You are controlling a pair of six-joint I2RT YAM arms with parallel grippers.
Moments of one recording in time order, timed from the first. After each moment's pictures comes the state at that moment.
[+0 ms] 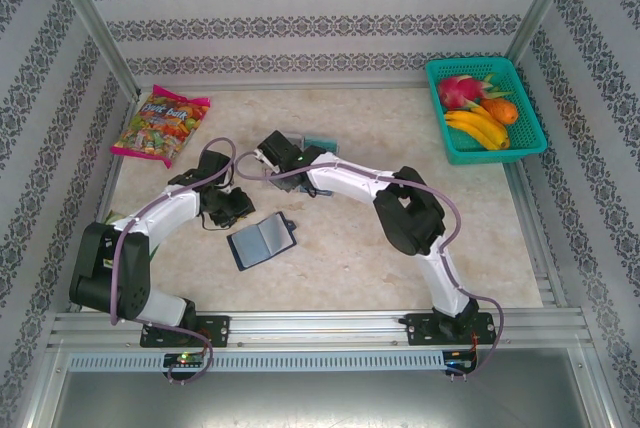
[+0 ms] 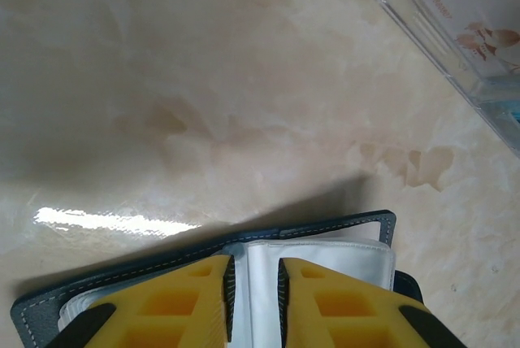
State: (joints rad) left arm -0.20 1.45 0.82 -0.57 0.30 -0.73; right arm 0.84 2.21 1.76 -0.55 0.29 -0.16
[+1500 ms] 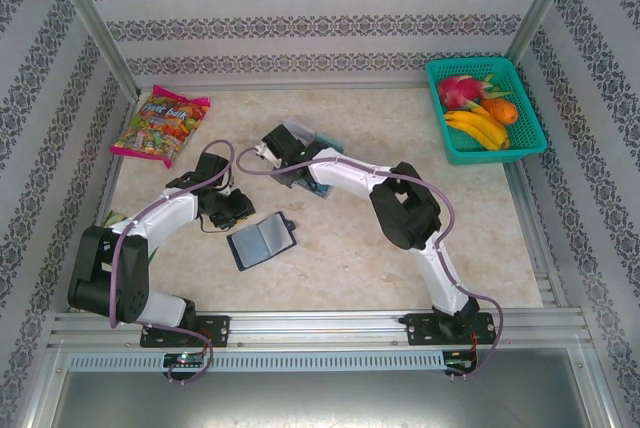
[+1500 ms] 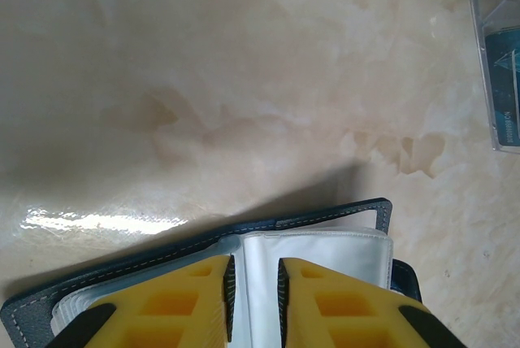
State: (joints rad) left arm -0.19 1.43 0.79 -0.55 0.34 -0.71; right arm 0.78 2.26 1.80 -0.52 0.19 -0.23
